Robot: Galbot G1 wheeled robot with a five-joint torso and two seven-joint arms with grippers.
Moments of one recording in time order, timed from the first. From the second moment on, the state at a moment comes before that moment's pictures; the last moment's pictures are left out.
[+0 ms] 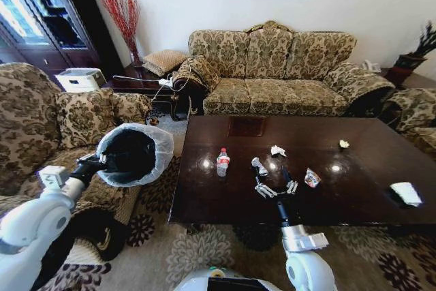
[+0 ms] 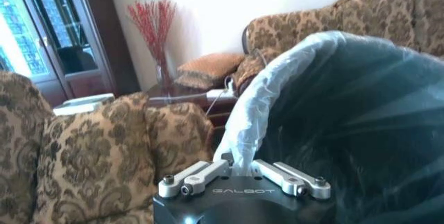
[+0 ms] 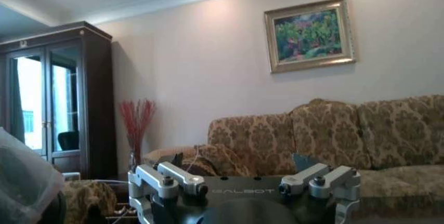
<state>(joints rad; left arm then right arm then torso) 1.67 -0.85 -1.15 -2.24 -0.75 0.41 -0.09 -1.67 1.46 0.49 2.20 0.21 0.26 -0.12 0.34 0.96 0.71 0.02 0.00</state>
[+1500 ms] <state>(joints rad) 1.60 -0.73 -1.05 -2.13 -0.78 0.51 -0.14 -1.14 1.52 0.14 1.63 0.20 -0.15 0.23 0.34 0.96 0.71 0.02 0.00</state>
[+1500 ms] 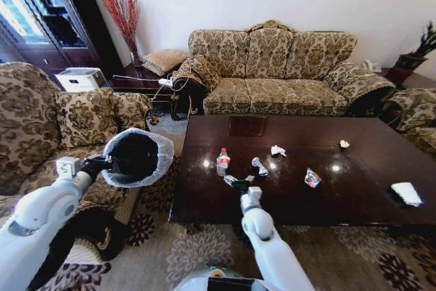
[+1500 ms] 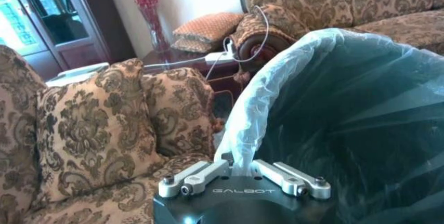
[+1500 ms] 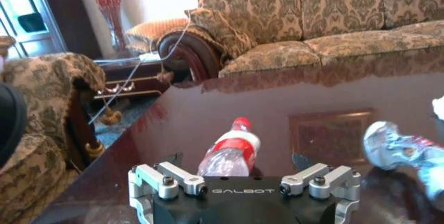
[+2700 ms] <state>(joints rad) 1.63 -0.72 -1.05 -2.15 -0.82 0.48 -0.19 -1.05 1.61 0.13 1.43 0.16 -0.10 0.26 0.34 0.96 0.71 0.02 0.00</state>
